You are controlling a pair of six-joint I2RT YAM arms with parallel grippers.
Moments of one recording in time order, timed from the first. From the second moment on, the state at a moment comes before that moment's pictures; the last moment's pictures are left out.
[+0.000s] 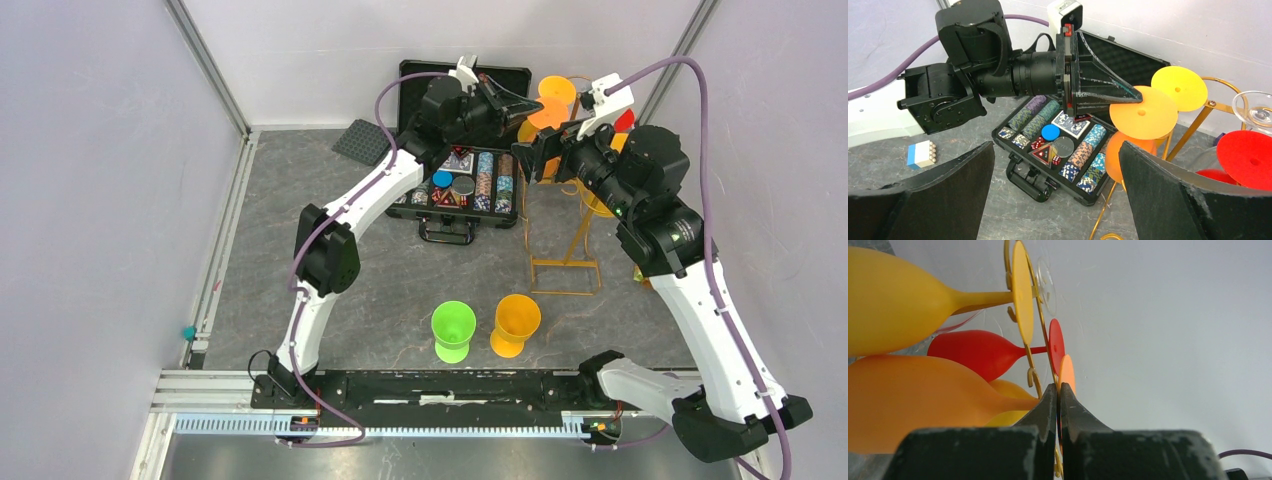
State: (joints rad) left arm -0.66 2.23 2.16 0.15 0.42 -1.39; right arm 0.41 1.07 1.47 -0.44 -0.06 0.02
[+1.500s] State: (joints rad) left arm -0.66 2.16 2.01 0.21 0.31 -1.34; right arm 0.41 1.05 1.43 -0.44 -0.06 0.03
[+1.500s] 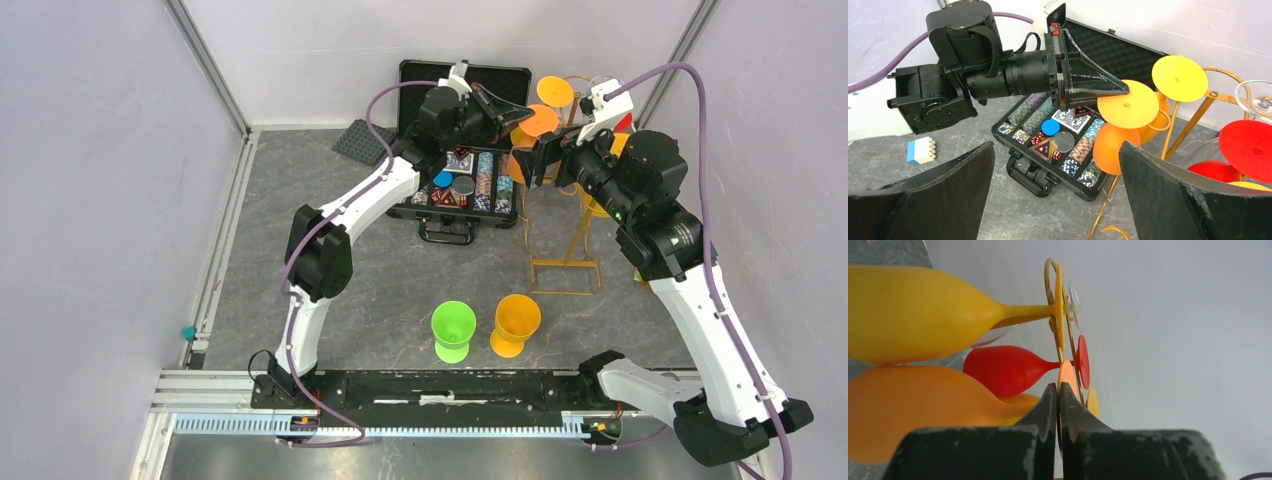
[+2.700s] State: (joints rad) left arm -0.69 2.26 2.17 0.16 0.31 -1.34; right arm 0.41 1.05 1.42 -0.44 -0.05 0.03
